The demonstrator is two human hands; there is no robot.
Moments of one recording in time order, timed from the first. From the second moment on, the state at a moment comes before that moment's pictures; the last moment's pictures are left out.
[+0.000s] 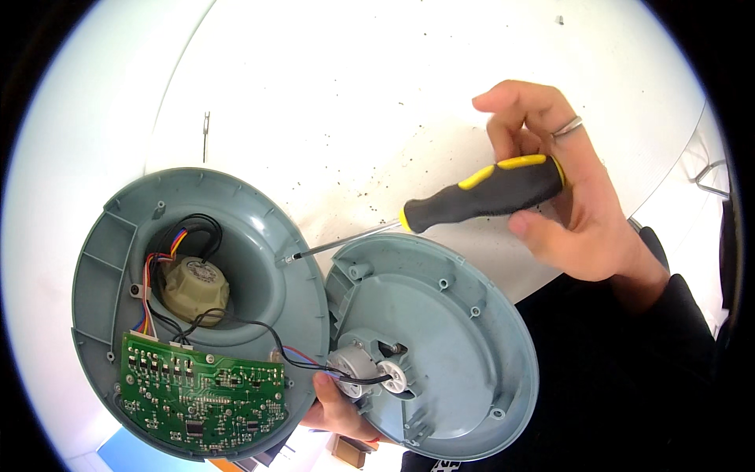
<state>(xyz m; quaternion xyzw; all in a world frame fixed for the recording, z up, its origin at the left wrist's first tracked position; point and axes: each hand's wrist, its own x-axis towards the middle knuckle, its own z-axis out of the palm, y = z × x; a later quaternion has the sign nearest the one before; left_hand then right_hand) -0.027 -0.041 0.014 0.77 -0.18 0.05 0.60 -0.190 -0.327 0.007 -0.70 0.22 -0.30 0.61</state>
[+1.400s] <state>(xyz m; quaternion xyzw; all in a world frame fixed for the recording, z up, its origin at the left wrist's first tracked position) -0.087 -0.035 0.063 0.75 -0.25 0.04 0.61 -0.242 -0.335 0.034 -0.26 0.21 -0.32 0.89</state>
